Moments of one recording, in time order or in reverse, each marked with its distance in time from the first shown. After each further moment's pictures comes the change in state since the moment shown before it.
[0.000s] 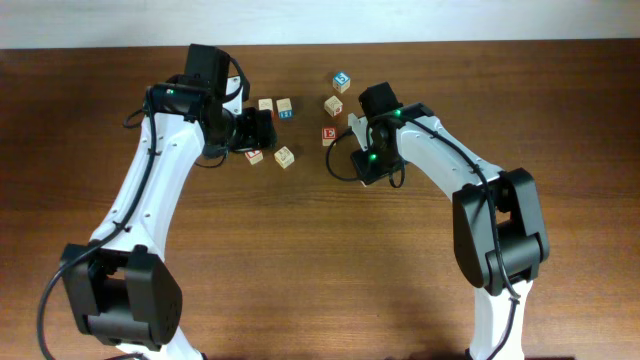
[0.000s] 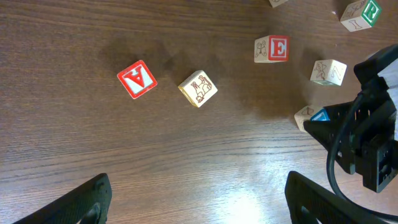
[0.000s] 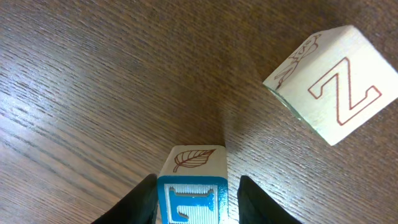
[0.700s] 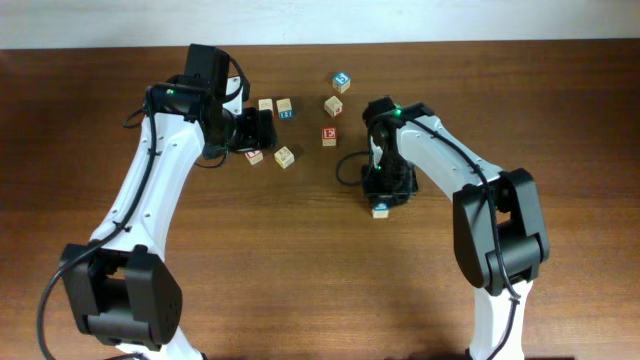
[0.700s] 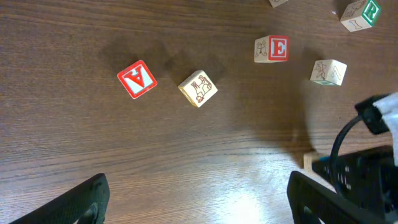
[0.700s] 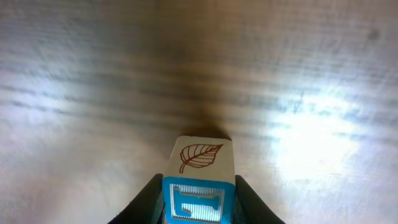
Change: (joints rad) left arm 0.000 0.000 0.000 0.000 0.000 0.000; right arm 0.000 0.000 0.003 -0.330 -0.044 0.415
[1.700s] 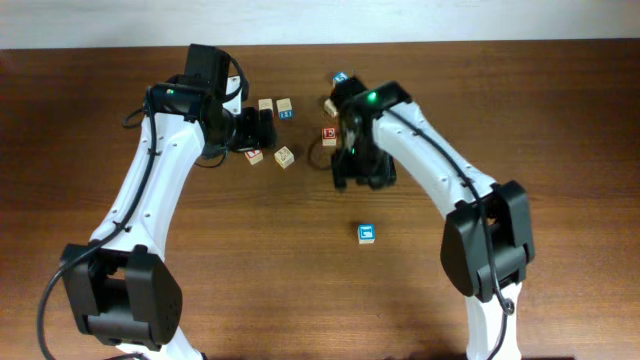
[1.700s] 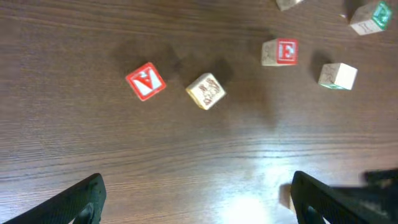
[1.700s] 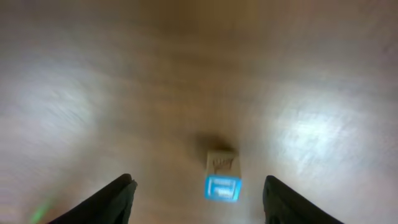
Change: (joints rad) left arm 0.000 0.000 0.000 0.002 -0.030 -0.003; right arm 0.111 0.005 0.286 -0.146 0.022 0.060
